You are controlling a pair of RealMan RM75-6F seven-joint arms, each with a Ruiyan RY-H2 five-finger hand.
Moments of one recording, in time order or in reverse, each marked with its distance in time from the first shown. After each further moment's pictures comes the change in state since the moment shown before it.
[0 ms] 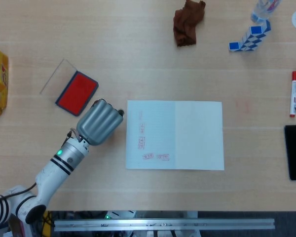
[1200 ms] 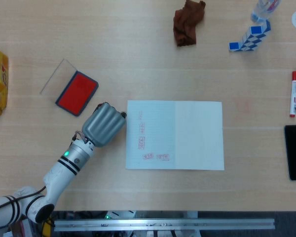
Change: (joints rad) left arm 0.022 -0.102 -0.012 0.131 -0.003 -0.035 0.004; right arm -0.011 0.016 -0.004 -0.017 0.012 0.017 -0.014
